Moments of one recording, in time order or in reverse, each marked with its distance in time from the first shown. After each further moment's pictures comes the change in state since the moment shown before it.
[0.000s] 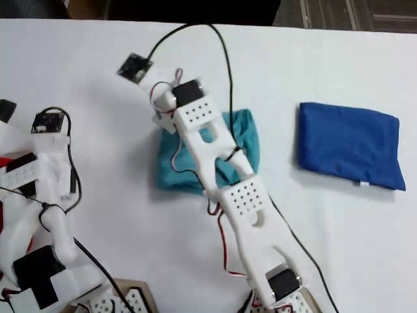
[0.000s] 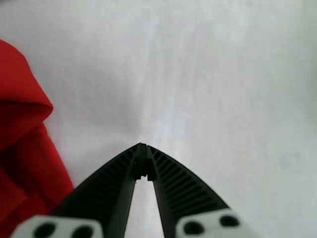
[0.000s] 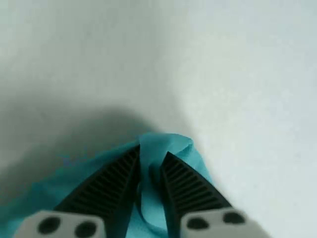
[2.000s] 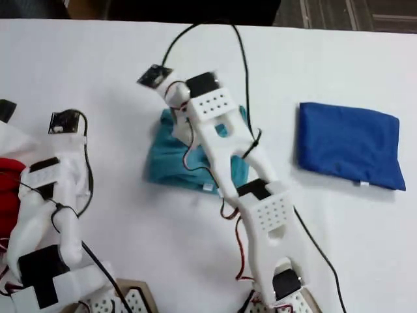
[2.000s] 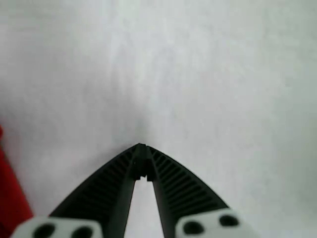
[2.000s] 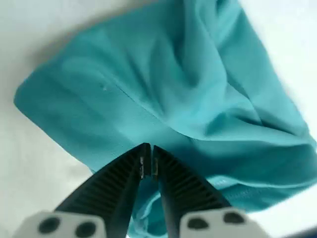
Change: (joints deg) left arm 6.9 0.0 6.7 -10.5 7.9; right arm 2.8 -22.4 32.5 12.0 -2.2
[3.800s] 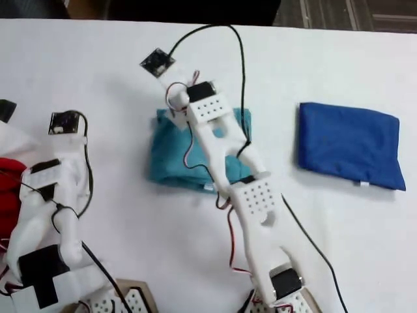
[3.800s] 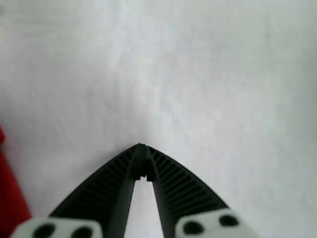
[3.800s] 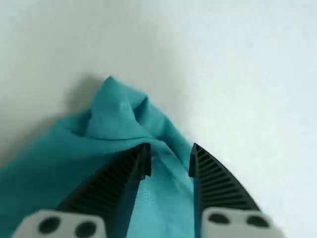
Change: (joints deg) left arm 0.1 0.0 1.0 -2.5 0.1; right arm 1.8 19.2 -13.9 -26.9 -5.2
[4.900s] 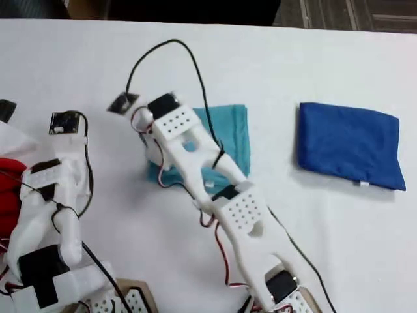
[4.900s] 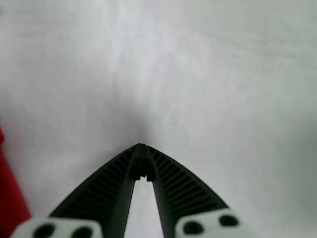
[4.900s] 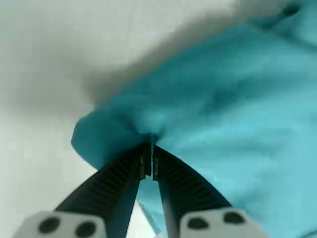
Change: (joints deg) left arm 0.1 0.0 0.0 0.0 0.0; right arm -11.1 -9.3 8.6 29.1 -0.4
